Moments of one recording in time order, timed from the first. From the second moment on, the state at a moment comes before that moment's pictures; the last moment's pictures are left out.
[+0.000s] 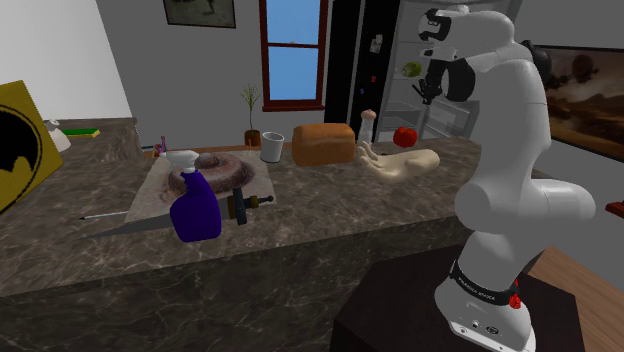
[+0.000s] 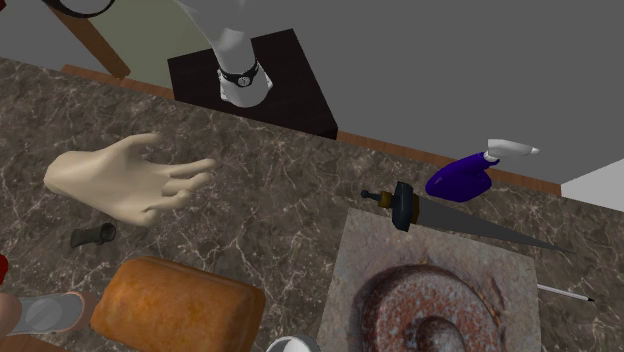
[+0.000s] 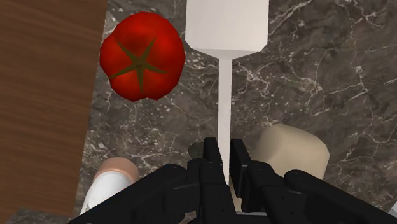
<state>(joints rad) -0.82 0.62 -0.41 -0.89 0.30 1.42 -2.31</state>
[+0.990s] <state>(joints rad) -0.76 0.56 -0.42 -1.22 0.28 1.67 -2.34</state>
